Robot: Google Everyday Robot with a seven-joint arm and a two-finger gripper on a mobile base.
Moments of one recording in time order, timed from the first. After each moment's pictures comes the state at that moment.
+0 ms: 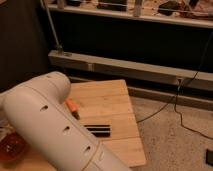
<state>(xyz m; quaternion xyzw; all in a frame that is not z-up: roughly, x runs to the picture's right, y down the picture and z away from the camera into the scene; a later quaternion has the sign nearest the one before) -0.514 0.189 0.797 -0.29 0.04 0.19 0.94</state>
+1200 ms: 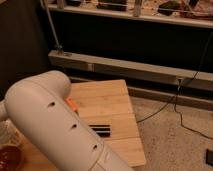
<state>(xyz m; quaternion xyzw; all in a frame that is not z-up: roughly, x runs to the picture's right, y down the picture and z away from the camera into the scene) -0.469 0.281 0.718 -0.37 0.03 0.02 0.93</state>
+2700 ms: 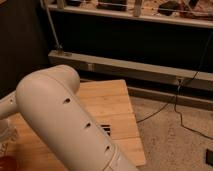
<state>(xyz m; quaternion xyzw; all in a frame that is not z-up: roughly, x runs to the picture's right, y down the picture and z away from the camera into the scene) -0.465 0.252 0.719 -0.31 -0.02 0.01 0.95</state>
